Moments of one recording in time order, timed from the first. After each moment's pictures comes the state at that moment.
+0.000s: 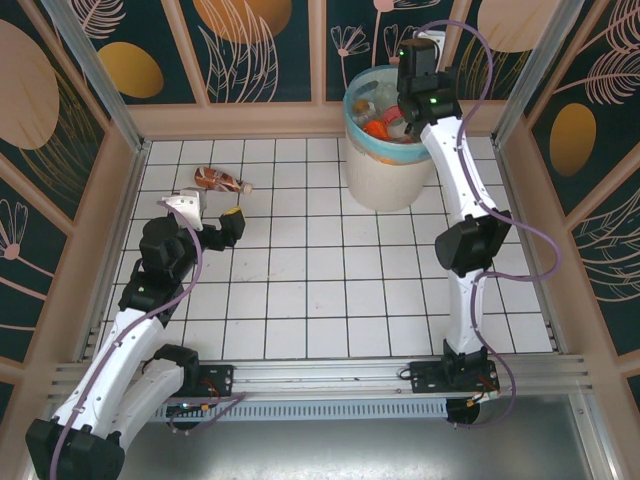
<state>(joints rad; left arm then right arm) -0.26 0.77 0.63 -0.09 0.09 -0.21 0.32 2.15 2.47 -0.70 0.67 0.09</state>
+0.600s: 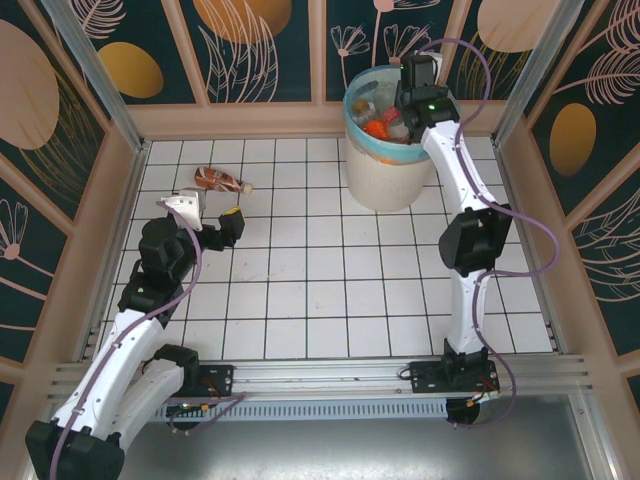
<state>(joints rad) -0.26 0.76 0.63 -0.09 0.08 -0.21 0.27 2.13 2.27 -0.65 0.46 0.21</state>
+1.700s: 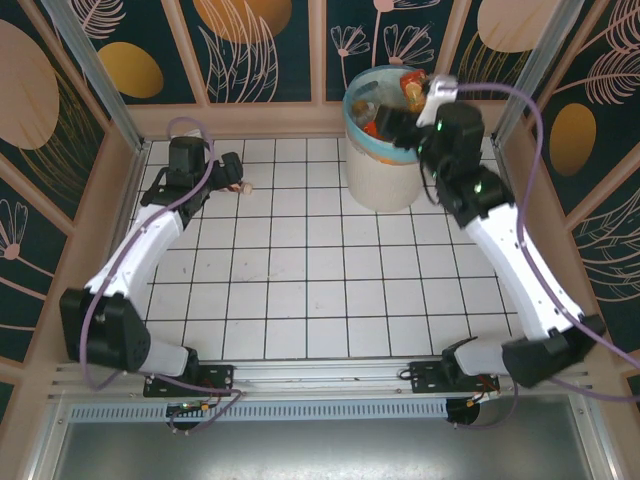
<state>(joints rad) -0.15 1.48 1.23 -0.39 -0.11 -0.45 0.48 1.27 1.45 -0.32 0.12 0.30</state>
